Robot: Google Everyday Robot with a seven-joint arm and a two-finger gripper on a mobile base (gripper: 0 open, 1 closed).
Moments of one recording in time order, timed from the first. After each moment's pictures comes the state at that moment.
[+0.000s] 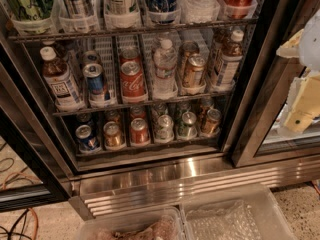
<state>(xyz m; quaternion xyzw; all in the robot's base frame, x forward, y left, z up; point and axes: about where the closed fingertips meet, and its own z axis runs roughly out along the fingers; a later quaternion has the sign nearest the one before) 0.438 -0.217 0.976 -0.60 0.78 -0.03 0.16</state>
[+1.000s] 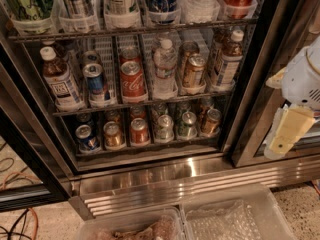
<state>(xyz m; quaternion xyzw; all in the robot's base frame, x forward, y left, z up) 0.444 -0.221 0.905 -0.60 0.79 -0.01 0.14</state>
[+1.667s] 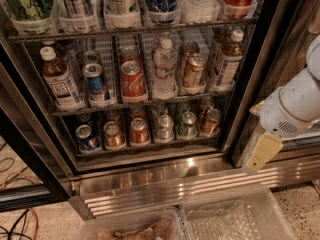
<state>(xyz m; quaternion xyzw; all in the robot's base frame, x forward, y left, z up) 0.461 -0.217 0.810 -0.57 0.81 0.05 0.15</state>
